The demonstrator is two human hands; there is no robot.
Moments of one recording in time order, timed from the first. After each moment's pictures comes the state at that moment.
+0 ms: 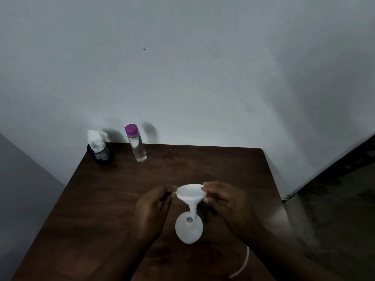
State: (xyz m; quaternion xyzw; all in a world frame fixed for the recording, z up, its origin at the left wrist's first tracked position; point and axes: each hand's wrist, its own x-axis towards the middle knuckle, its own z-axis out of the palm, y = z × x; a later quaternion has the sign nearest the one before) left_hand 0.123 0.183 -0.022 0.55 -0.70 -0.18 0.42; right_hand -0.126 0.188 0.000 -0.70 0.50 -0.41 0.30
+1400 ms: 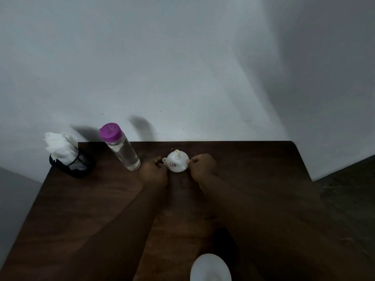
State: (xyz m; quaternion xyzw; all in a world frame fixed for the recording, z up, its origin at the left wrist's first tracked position) left_hand 0.137 -0.079 -0.172 0.75 -0.45 -0.38 0.30; right_hand -0.024 -0.085 -0.150 -0.50 0.78 -0.18 0.33
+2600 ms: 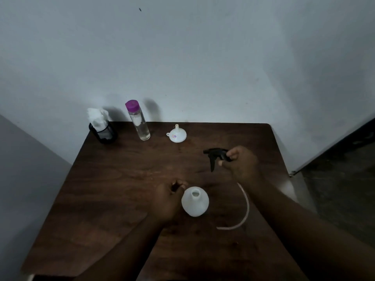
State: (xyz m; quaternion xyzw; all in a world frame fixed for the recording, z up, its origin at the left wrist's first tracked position) left_hand 0.106 0.201 -0.059 0.63 -0.57 -0.42 0.33; right_hand -0.136 0.137 -0.028 -0.50 0.74 -0.31 0.31
